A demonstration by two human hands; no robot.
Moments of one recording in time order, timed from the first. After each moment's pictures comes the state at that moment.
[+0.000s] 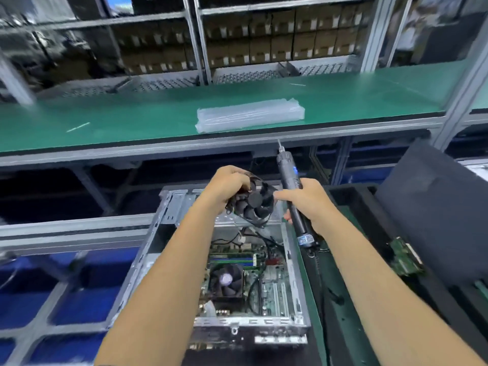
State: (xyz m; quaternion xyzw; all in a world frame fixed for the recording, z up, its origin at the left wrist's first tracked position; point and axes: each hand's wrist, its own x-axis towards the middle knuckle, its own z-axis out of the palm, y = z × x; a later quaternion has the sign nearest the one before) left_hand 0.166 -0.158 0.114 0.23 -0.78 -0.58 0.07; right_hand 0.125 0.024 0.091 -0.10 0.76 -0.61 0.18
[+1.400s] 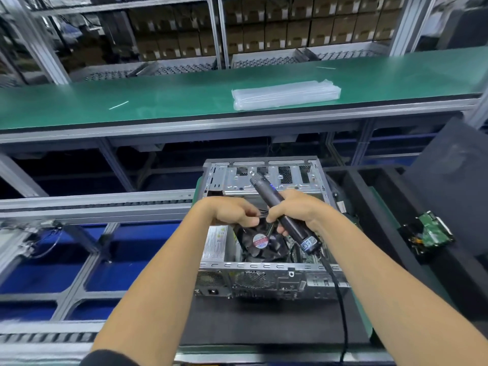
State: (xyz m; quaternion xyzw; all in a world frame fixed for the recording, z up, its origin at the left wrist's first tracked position) left_hand 0.298 -0.240 0.070 0.01 -0.86 -0.40 -0.32; right_hand 0.231 -0.057 0.068 -0.17 0.79 -0.46 0.38
